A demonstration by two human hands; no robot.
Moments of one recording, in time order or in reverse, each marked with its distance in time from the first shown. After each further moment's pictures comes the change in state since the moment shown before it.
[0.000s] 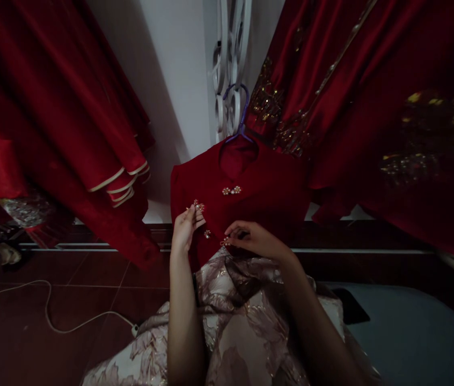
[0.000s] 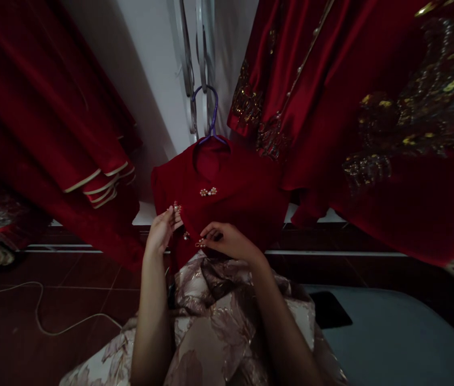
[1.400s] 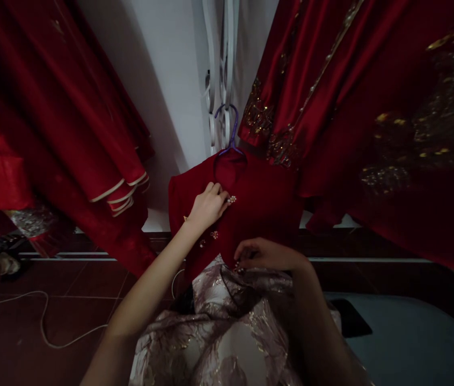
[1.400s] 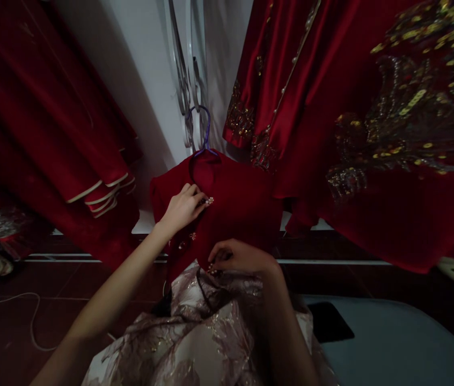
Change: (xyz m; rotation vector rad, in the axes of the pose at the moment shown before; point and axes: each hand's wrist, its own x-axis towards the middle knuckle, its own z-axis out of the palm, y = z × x) left_hand 0.013 0.070 0.086 1.757 -0.261 0.917; right_hand -0.028 -0.014 -0.037 -0.022 -0.358 0.136
